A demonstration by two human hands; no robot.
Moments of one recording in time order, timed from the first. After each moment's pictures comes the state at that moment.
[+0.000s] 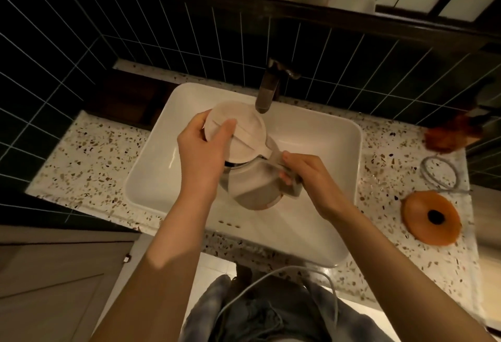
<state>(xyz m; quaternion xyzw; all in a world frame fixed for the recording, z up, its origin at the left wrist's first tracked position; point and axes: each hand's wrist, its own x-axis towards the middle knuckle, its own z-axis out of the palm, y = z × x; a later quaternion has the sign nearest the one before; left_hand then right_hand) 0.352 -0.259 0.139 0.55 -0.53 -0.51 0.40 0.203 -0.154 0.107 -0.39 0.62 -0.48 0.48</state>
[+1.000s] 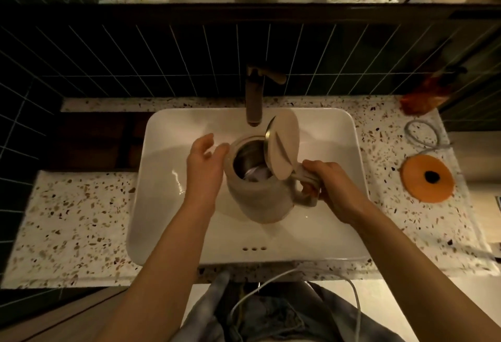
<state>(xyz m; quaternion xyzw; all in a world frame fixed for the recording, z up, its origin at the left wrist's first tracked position) 0.352 -0.340 0.092 0.56 -0.55 -0.59 0.19 0.209 -0.176 0.085 -0.19 0.73 -0.49 0.45</state>
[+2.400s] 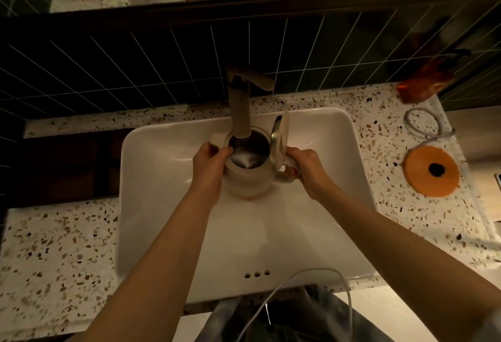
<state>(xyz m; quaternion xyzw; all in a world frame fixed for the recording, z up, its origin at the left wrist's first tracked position) 0.286 -0.397 0.006 0.54 -0.51 -0.66 0.14 0.155 -0.241 -0.019 -0.06 0.71 -0.58 0.40</state>
